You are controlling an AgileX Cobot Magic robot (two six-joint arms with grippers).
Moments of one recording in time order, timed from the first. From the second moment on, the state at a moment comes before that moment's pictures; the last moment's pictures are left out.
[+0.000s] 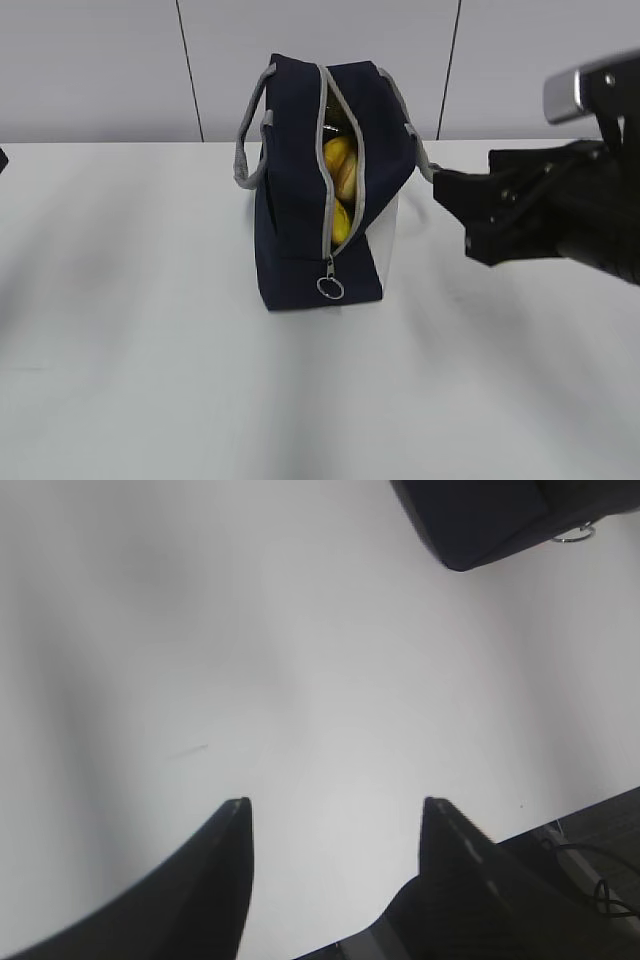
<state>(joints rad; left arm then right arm) -0.26 1.33 -1.33 -0.16 1.25 0.05 0.41 1.23 -0.53 -0.09 -0.34 0.08</state>
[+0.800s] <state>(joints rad) -0.26 1.33 -1.33 -0.15 1.25 0.03 0.41 1.54 -0.31 -0.27 -0.92 0.22</state>
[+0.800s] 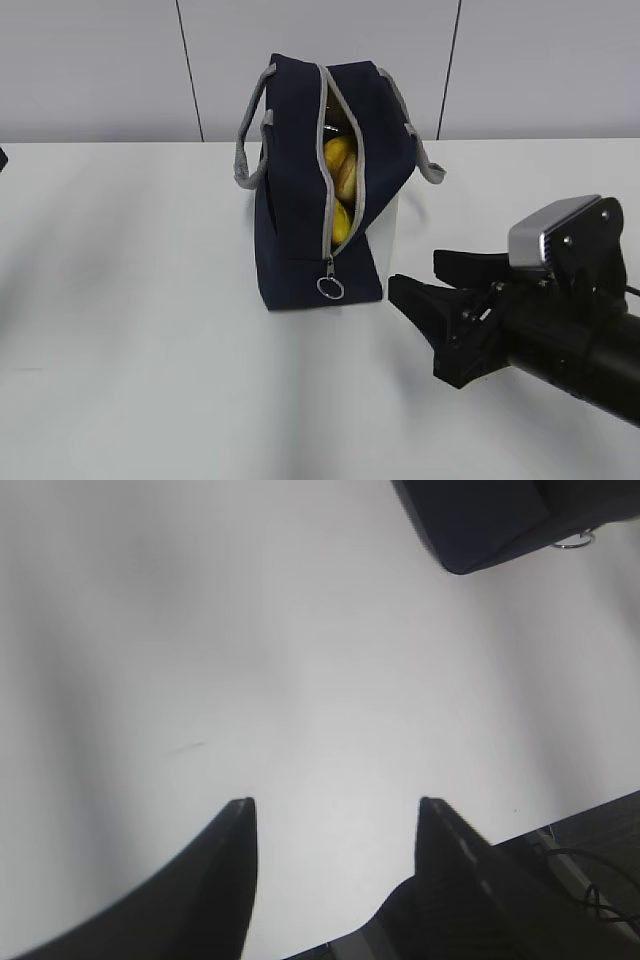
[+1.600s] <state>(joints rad) -0.26 1.33 -1.33 -0.16 1.25 0.03 0.41 1.95 -0.52 -0.37 -1.08 0.23</state>
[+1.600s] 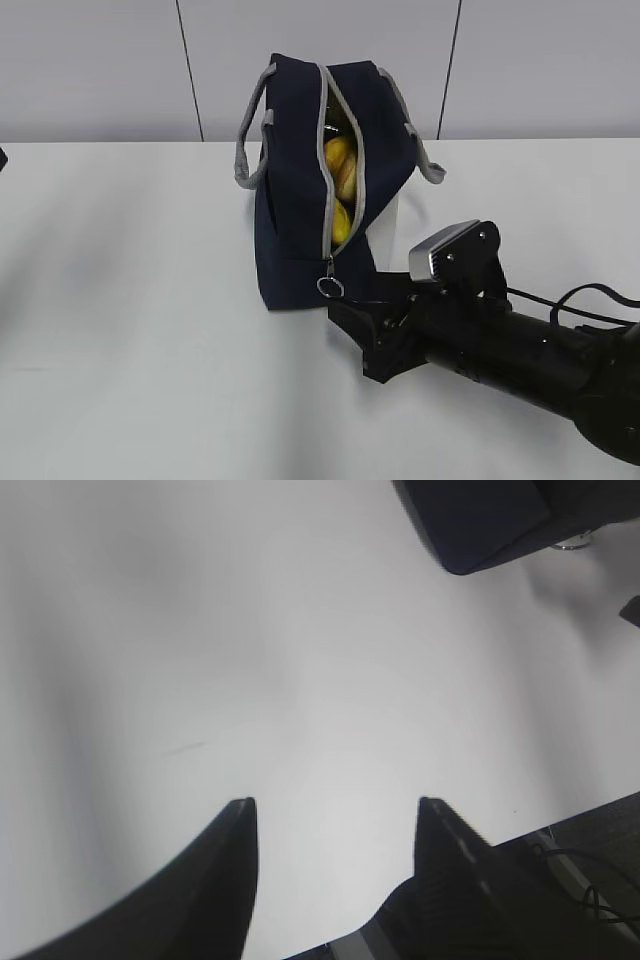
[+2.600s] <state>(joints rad) -0.26 1.33 -1.33 -0.16 1.25 0.03 0.41 2.09 -0.65 -0.37 -1.03 0.23</state>
